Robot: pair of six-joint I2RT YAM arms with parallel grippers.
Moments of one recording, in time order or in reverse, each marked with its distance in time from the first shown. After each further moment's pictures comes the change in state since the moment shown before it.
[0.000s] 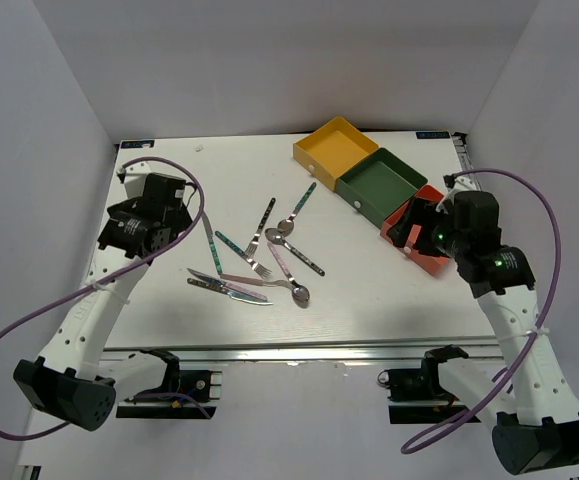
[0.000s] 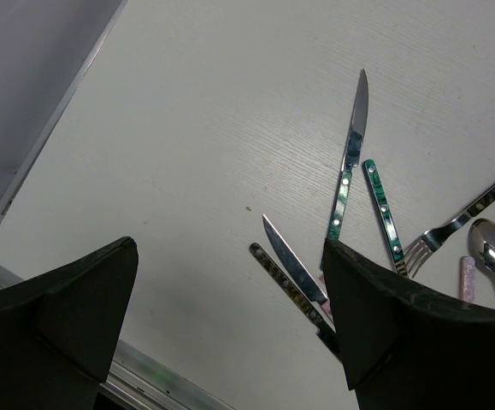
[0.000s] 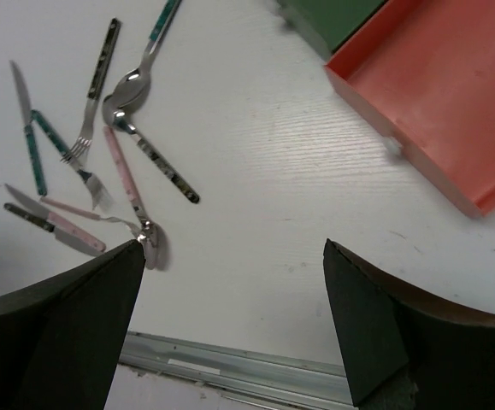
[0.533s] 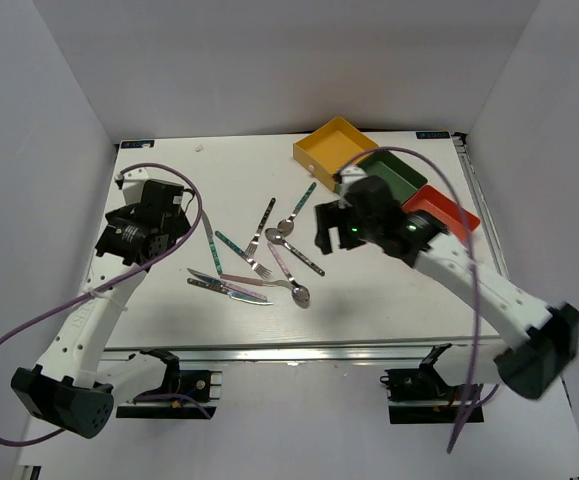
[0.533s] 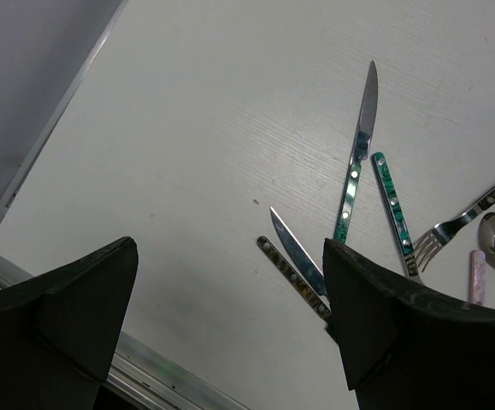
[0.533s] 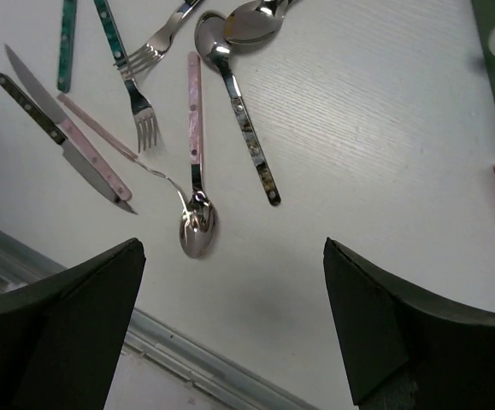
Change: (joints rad) left arm 0.000 -0.042 -0.034 -0.007 -0.005 -0.003; right arm 0.477 0.298 0.101 0.146 0.122 -0.068
